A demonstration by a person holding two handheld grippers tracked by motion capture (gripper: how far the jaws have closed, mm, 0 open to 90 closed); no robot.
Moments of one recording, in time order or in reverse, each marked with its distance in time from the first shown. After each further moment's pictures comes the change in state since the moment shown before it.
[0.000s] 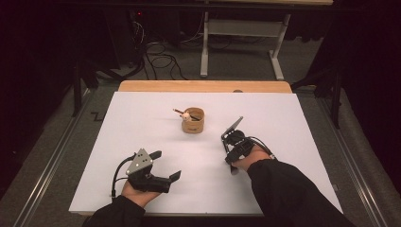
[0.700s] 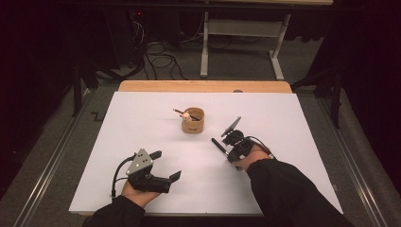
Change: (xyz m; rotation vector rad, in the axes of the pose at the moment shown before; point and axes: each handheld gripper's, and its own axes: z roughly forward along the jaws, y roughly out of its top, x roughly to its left) left arm 0.000 0.000 0.000 0.000 0.002 0.004; right arm 0.001 0.001 0.000 0.010 -0.051 -0.046
